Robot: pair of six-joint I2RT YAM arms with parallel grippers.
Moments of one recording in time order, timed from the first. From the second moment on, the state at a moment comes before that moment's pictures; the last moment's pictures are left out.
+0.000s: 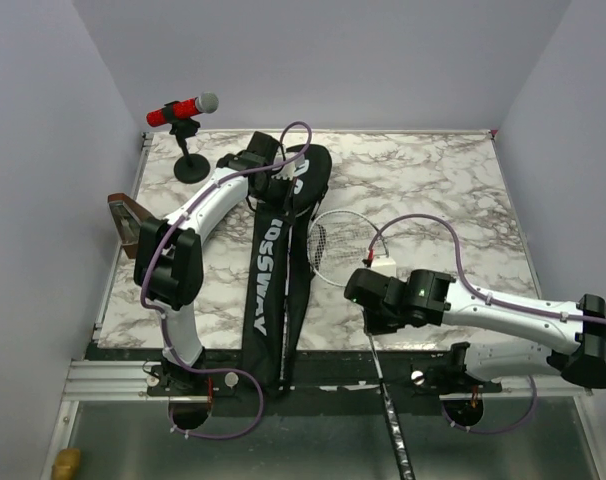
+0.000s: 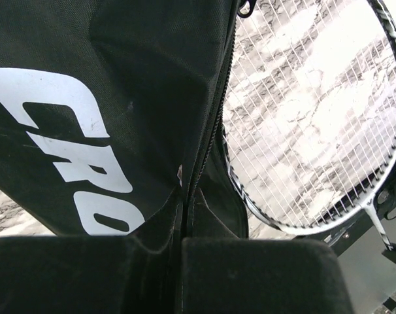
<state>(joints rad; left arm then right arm) -0.39 1.87 1.60 -0.81 0.46 -0.12 1.17 1.17 0.94 -0.99 0.24 1.01</state>
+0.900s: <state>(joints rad) -0.39 1.88 1.60 -0.81 0.44 -0.12 1.54 1.33 1.26 -1.32 0.29 1.20</state>
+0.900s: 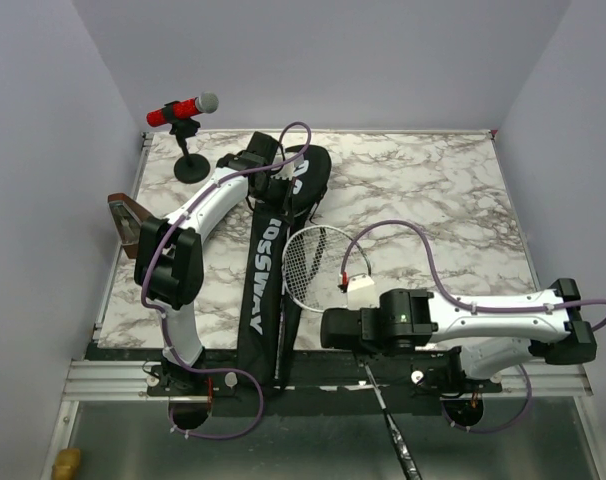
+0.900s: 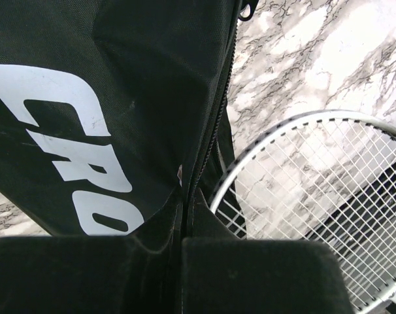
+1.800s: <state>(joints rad) -0.41 1.87 1.59 -0.80 0.44 -0.12 1.41 1.67 1.42 -1.19 0.42 0.99</state>
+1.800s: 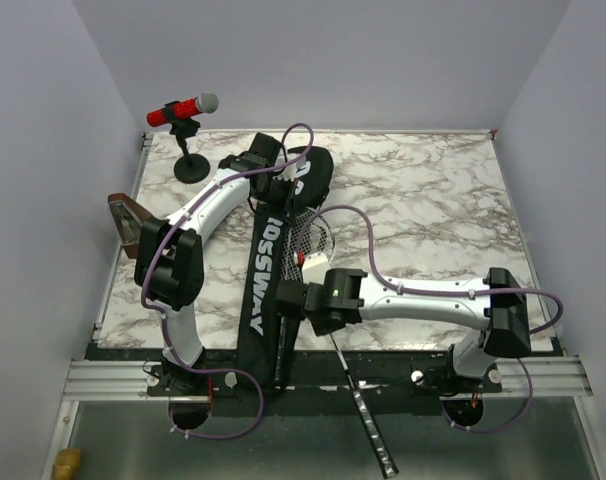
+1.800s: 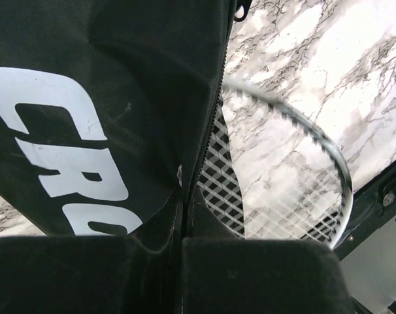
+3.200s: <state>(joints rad) -0.41 1.83 1.57 -0.79 0.49 -0.14 1.04 1.93 1.45 -0.46 0.49 0.90</state>
